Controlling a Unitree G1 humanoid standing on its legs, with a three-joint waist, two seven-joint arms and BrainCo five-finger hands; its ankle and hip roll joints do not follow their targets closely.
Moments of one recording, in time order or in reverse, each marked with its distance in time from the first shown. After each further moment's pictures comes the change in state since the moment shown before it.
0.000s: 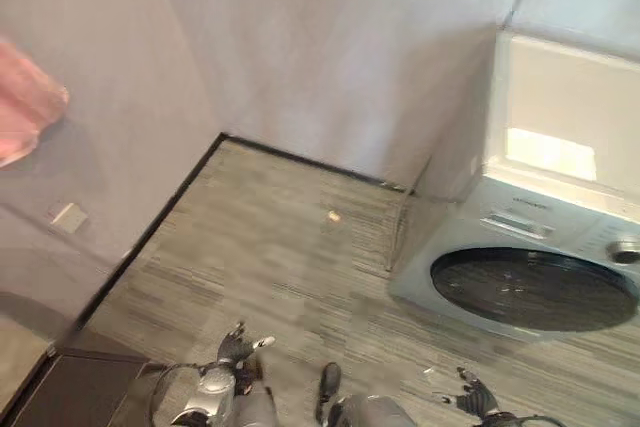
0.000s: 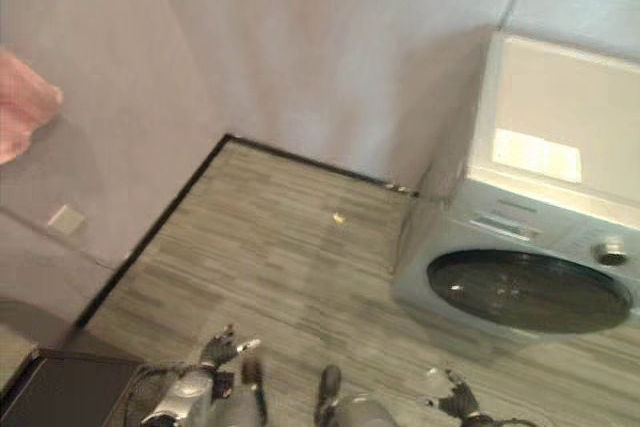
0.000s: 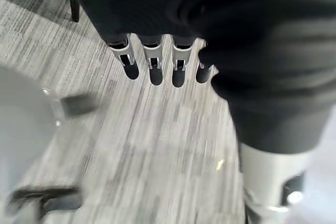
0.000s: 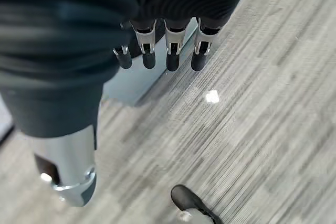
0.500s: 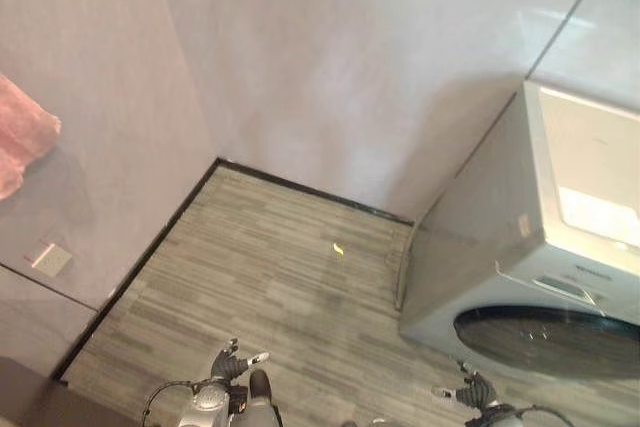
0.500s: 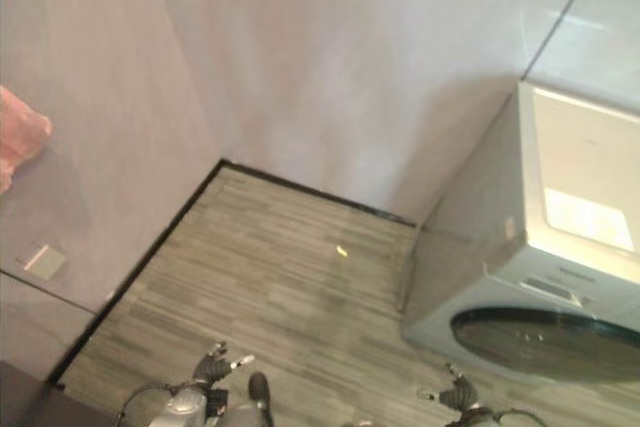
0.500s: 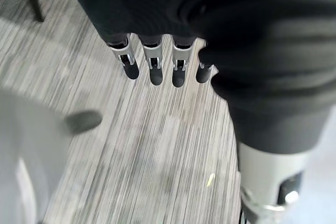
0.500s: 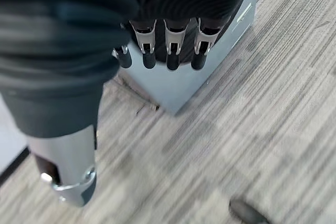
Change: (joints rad) left arm 0.060 0.035 0.003 0.018 0.001 -0.003 -0.005; right arm -0.003 0.036 0.012 -0.007 -0.041 0.002 0.006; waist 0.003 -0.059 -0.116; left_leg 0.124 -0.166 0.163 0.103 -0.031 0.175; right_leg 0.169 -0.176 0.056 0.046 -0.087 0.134
